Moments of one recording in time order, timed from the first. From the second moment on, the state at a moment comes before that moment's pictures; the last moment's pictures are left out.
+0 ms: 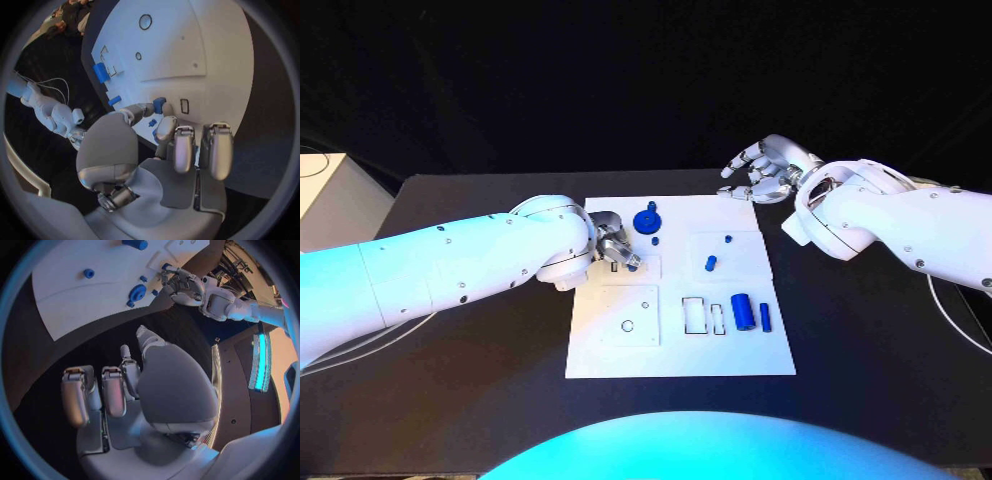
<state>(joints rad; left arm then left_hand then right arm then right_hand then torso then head) 1.25 -0.58 -0.15 1.39 -1.03 -0.01 -0.56 1.05 -0.22 0.65 0.10 0.51 0.90 0.05 0.66 0.94 1.35 -0.03 1.27 1.11 1.47 -0.08 1.57 1.31 0.02 1.47 0.02 1.54 1.31 1.32 -0.86 -0.16 1.50 -1.02 -0.47 -0.14 1.42 -0.20 0.24 0.29 0.13 0.91 0.15 0.19 0.35 1.40 0.07 1.34 1.31 1.47 -0.01 1.52 1.31 0.01 1.47 0.09 1.53 1.31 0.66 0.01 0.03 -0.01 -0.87</state>
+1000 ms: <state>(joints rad) 1.24 -0.61 -0.14 1.41 -1.03 0.00 -0.55 1.00 -0.23 0.41 0.27 0.28 0.95 0.03 0.64 0.93 1.34 -0.03 1.27 1.11 1.46 -0.09 1.57 1.31 0.02 1.47 0.02 1.54 1.31 1.32 -0.87 -0.16 1.50 -1.02 -0.47 -0.14 1.41 -0.20 0.24 0.29 0.13 0.91 0.16 0.19 0.35 1.38 0.07 1.32 1.31 1.47 -0.01 1.50 1.31 0.01 1.47 0.09 1.49 1.31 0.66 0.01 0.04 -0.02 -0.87</state>
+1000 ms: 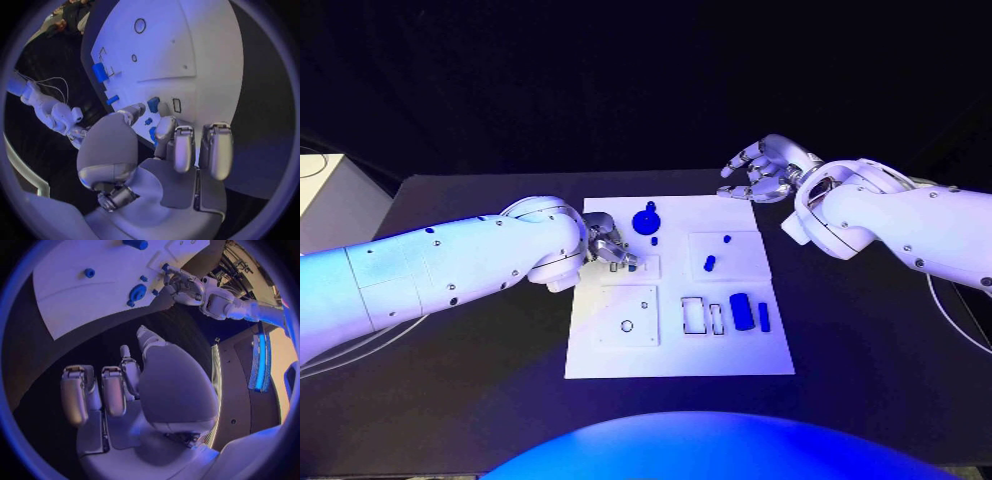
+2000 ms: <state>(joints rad) 1.29 -0.68 -0.01 1.35 -0.92 0.11 -0.50 1.23 -0.17 0.44 0.28 0.13 0.84 0.10 0.49 0.84 1.18 0.02 1.13 0.93 1.47 -0.04 1.56 1.31 0.02 1.46 0.05 1.48 1.31 1.31 -0.86 -0.16 1.48 -1.01 -0.47 -0.13 1.41 -0.20 0.24 0.29 0.13 0.91 0.16 0.19 0.35 1.38 0.07 1.32 1.31 1.47 -0.01 1.50 1.31 0.01 1.47 0.09 1.49 1.31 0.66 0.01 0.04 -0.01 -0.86</state>
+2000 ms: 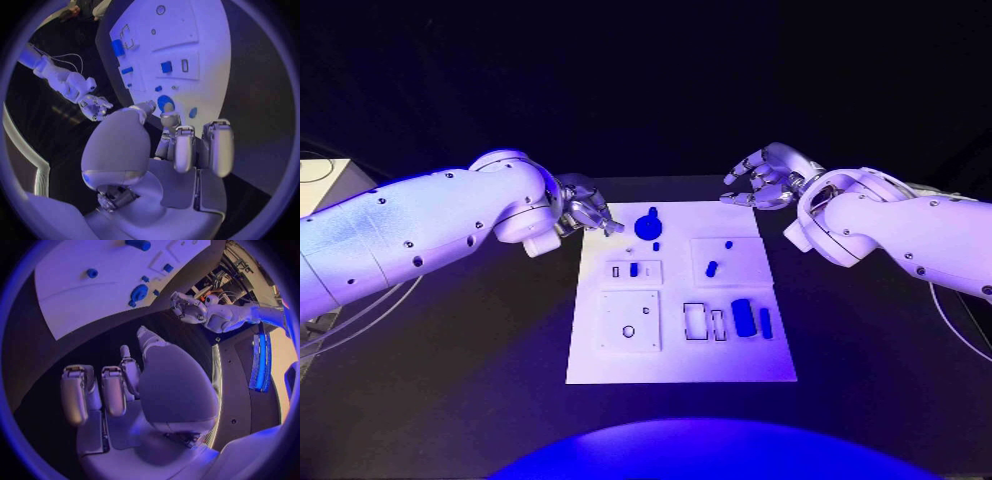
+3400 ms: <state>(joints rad) 1.31 -0.47 -0.04 0.94 -1.00 0.23 -0.48 1.09 -0.18 0.39 0.29 0.13 0.85 0.11 0.48 0.80 1.17 0.03 1.15 0.93 1.46 -0.03 1.57 1.31 0.02 1.47 0.07 1.49 1.31 1.31 -0.86 -0.16 1.49 -1.01 -0.47 -0.13 1.41 -0.20 0.24 0.29 0.14 0.91 0.16 0.19 0.35 1.38 0.07 1.32 1.31 1.47 -0.01 1.50 1.31 0.01 1.47 0.09 1.49 1.31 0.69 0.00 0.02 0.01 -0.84</state>
